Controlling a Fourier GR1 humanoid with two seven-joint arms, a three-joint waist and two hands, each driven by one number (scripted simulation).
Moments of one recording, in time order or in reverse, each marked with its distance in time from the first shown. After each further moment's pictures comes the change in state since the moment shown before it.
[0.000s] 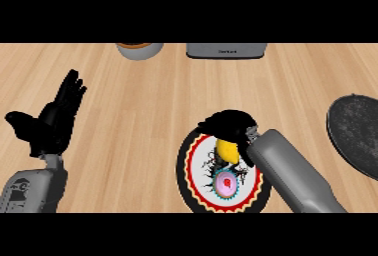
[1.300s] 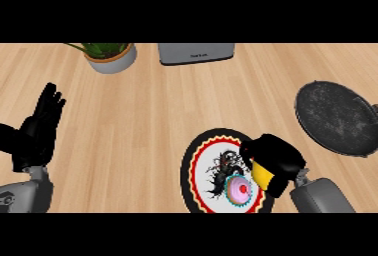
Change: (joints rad) left arm 0.079 0.012 0.083 0.007 -0.011 0.030 -0.017; right arm 0.450 -0.097 -0.181 -0.350 0.007 -0.301 -0.055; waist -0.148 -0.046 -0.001
